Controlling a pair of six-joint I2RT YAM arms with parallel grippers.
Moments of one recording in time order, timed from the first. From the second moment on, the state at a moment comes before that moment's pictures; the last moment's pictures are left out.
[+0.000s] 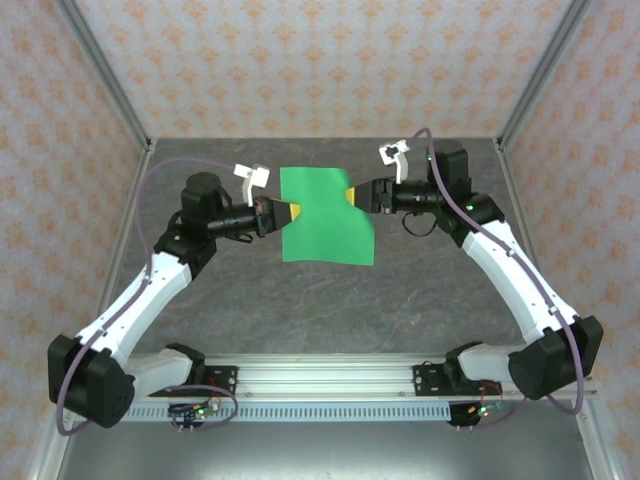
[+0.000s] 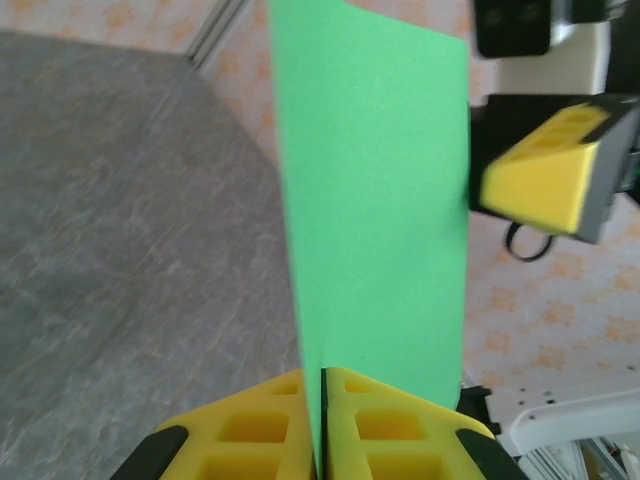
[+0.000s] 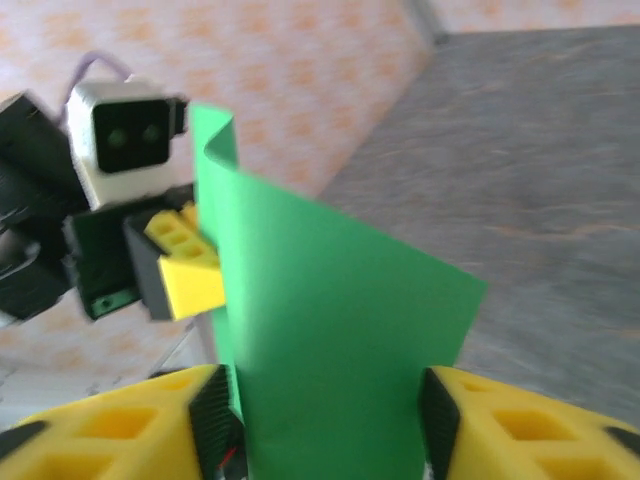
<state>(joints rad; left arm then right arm) -0.30 1.18 0.92 -0.06 0.81 -0.53 0.35 1.28 1.25 -0.46 -0.77 0.35</state>
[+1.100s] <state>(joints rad) -0.32 1.88 1.12 -0.34 0.63 -0.47 0.34 1.87 0.97 -0.06 -0.51 0.78</state>
